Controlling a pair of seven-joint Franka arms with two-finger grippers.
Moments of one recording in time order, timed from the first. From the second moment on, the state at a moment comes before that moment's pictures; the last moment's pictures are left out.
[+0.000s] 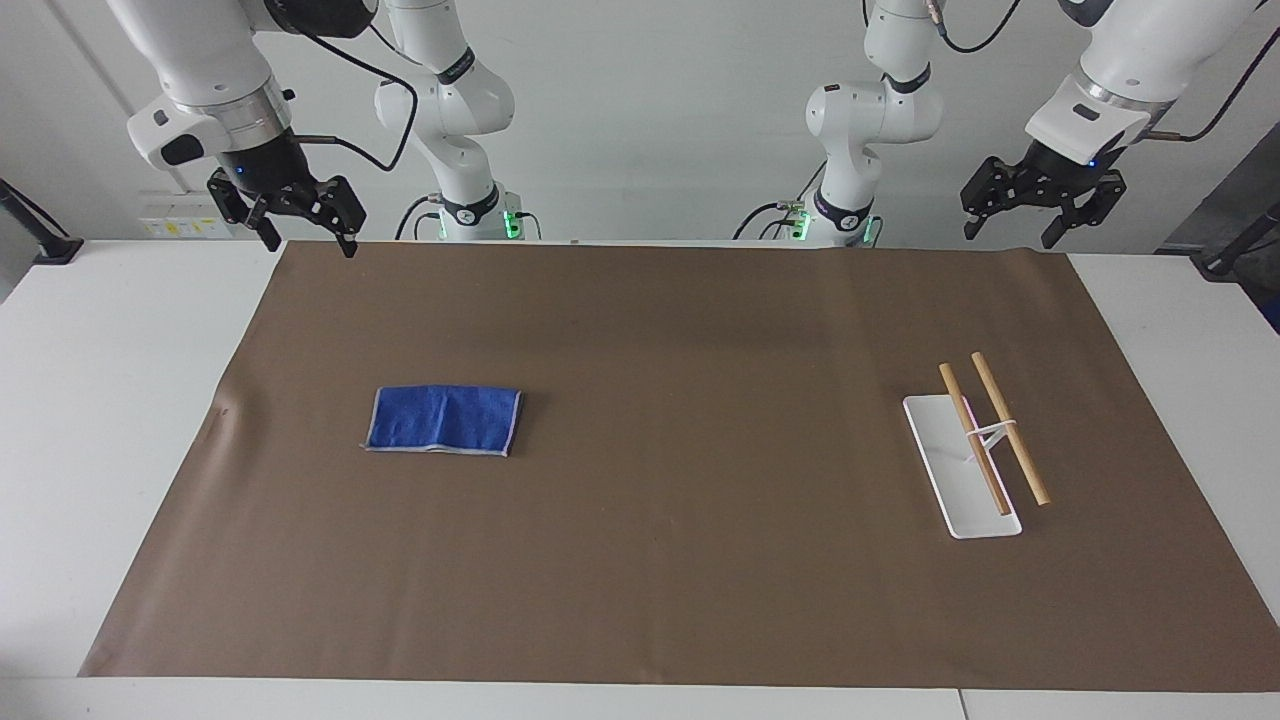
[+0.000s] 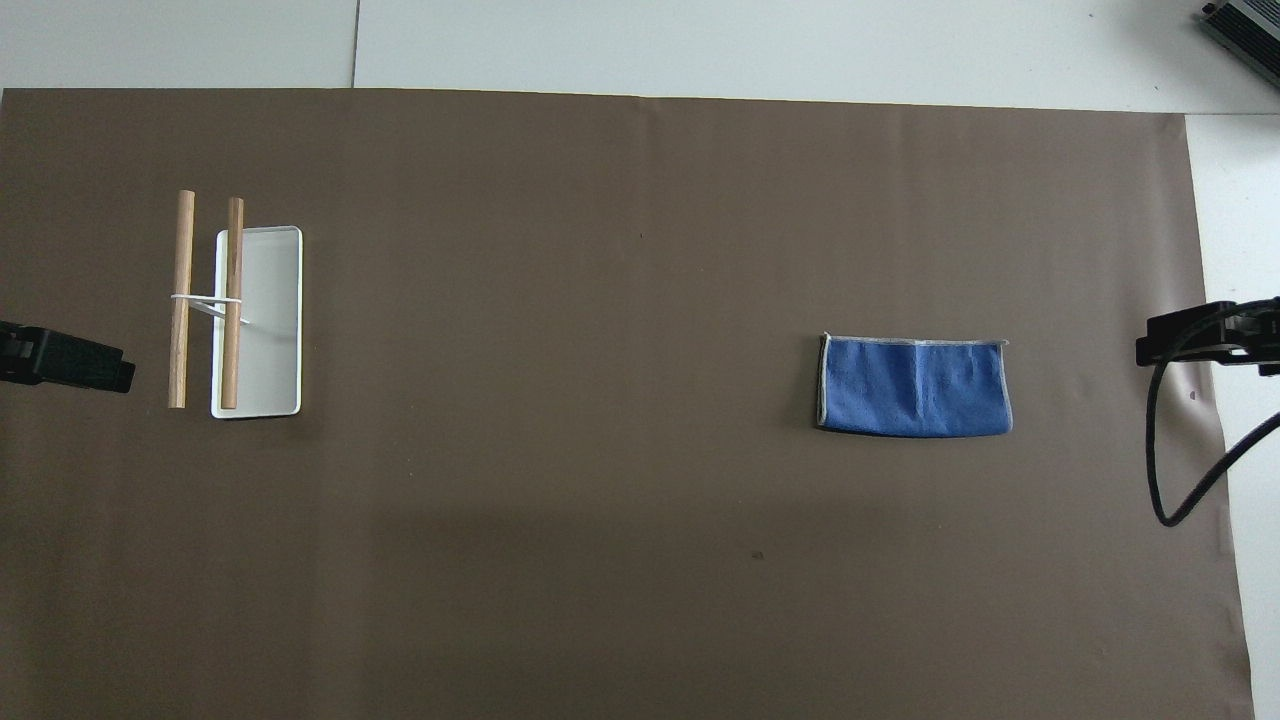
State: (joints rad) left arm -0.09 -0.08 0.01 -1.55 -0.02 1.43 0.11; right arm 0.05 -0.06 -0.10 -1.60 -0.03 1.53 0.05
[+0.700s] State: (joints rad) left arm -0.09 -0.08 -0.01 -1.55 -0.02 1.43 0.11; right arm 0.05 -0.06 -0.10 -1.60 -0.03 1.53 0.05
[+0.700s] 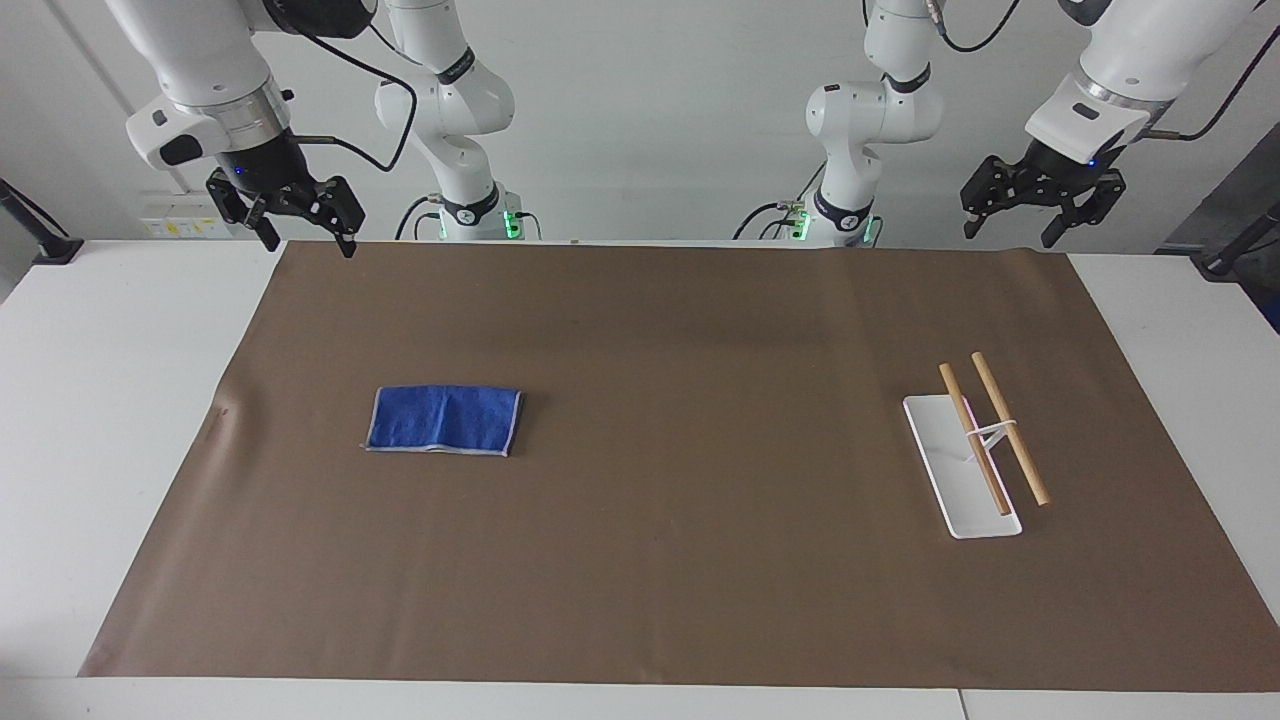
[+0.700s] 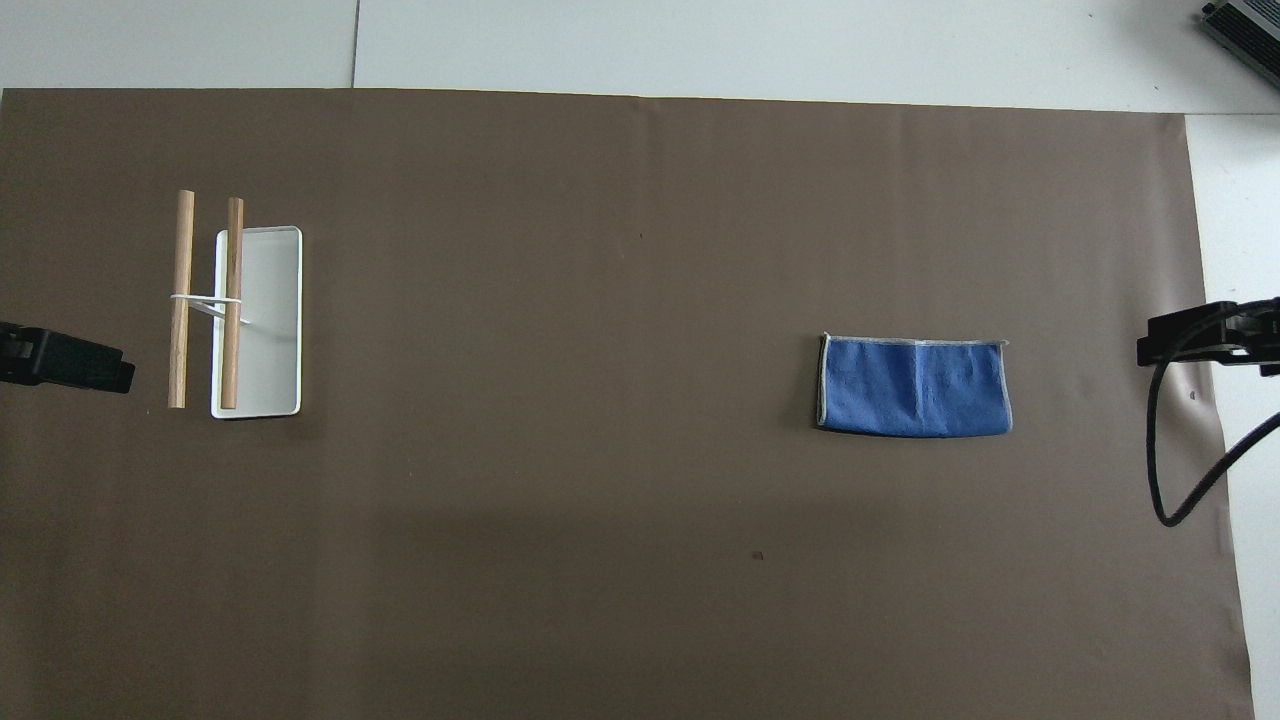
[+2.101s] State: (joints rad) left arm -0.08 -0.08 0.00 -1.55 -0.02 1.42 0.10; right arm 0.14 0.08 -0.09 -1.95 -0.03 2.07 0.06
